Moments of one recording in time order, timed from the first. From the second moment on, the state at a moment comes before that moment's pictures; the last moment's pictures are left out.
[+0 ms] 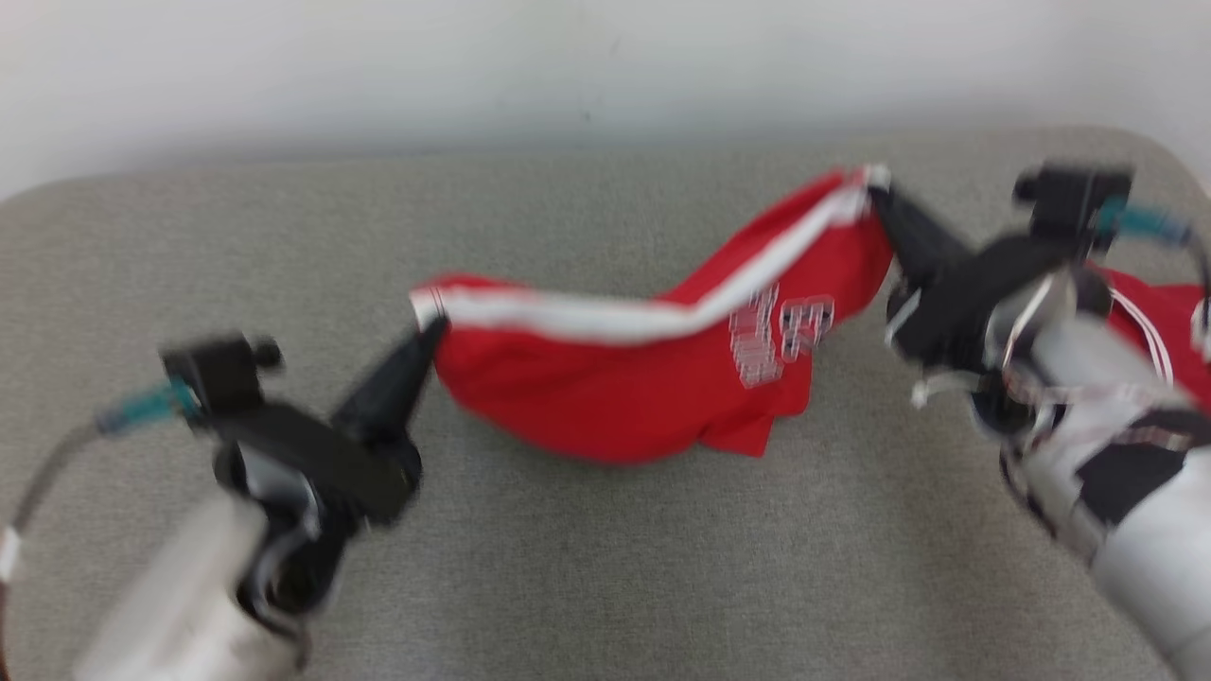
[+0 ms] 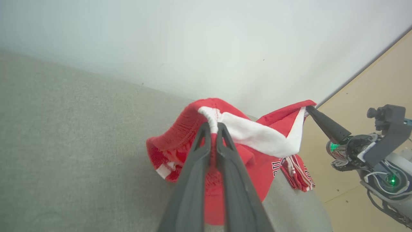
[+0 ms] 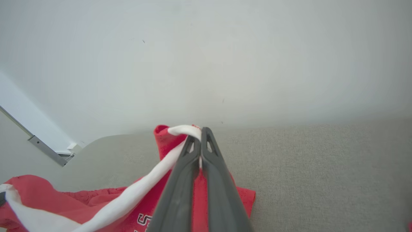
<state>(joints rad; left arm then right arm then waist) -0.51 0.35 -0.53 0.29 -1.06 -0.13 -0.09 -0.84 -0.40 0.70 0.67 1.01 0.13 -0.09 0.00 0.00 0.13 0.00</state>
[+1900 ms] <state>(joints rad) -0.48 0.35 -0.47 0.25 -1.11 -0.13 -0.26 -0.71 -0.64 0.55 0.33 0.84 0.13 0.05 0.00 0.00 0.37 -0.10</state>
